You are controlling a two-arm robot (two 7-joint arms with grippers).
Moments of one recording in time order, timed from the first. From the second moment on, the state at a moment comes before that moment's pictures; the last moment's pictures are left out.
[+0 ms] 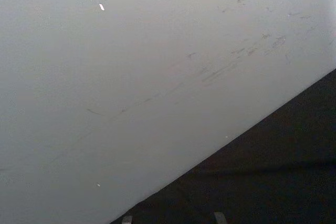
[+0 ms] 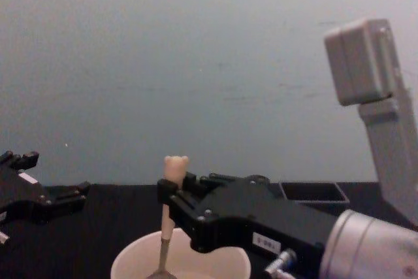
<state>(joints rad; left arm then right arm) -0.20 0.60 0.45 -1.41 -0.25 -0.12 0.03 0.14 0.25 -0.52 -1.56 0.25 -0.06 0.41</state>
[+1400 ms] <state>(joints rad) -0.20 0.60 0.45 -1.41 -0.25 -0.12 0.03 0.09 0.28 -0.47 -1.61 0.28 -0.02 0.42</state>
